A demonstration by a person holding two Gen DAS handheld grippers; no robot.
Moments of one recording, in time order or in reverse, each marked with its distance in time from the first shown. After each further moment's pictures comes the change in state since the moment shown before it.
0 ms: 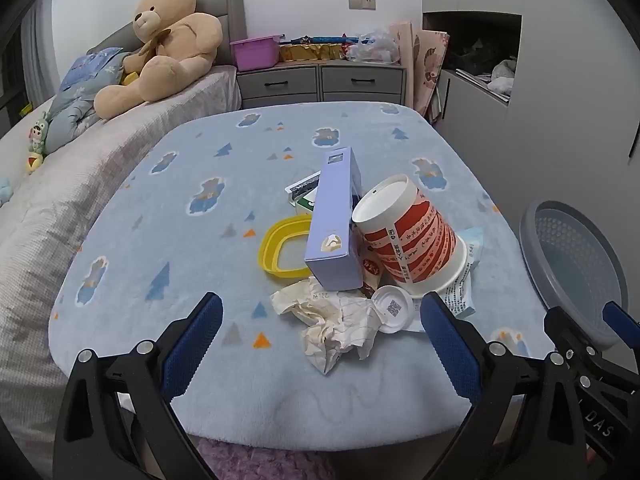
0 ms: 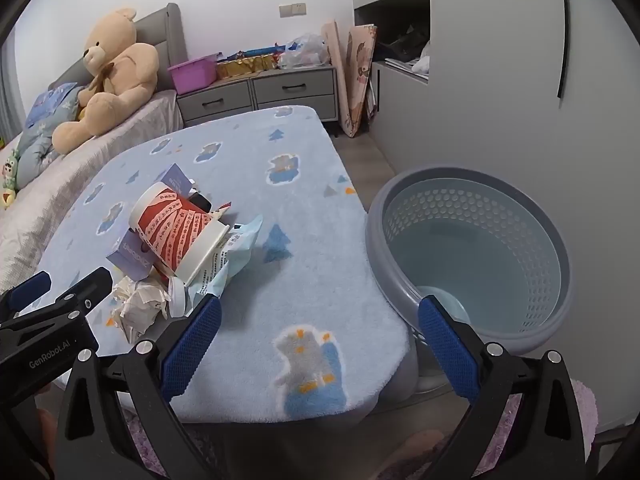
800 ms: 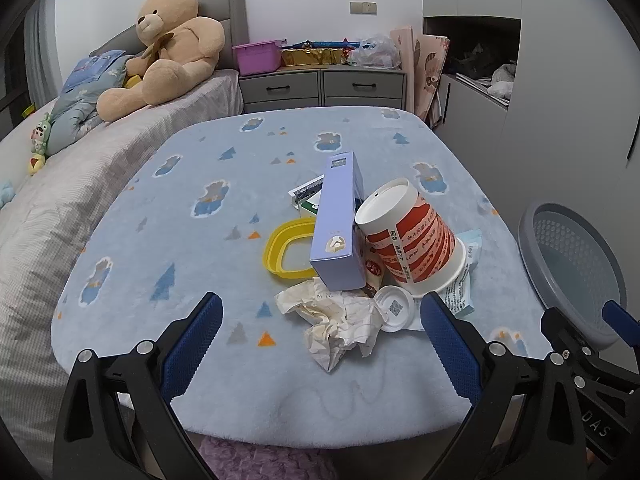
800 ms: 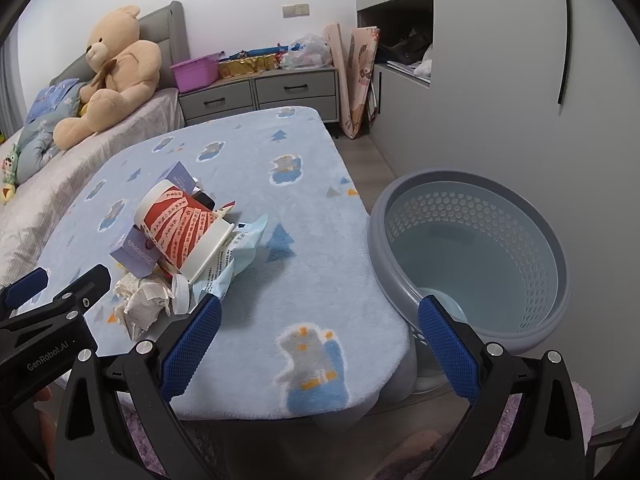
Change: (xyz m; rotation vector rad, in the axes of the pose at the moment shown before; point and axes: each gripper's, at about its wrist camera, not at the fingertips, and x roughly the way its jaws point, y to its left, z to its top) left arm -0.006 0.005 0.002 -0.006 -0.012 0.000; right arm -0.001 0.003 0.000 -0.013 0.001 -0.006
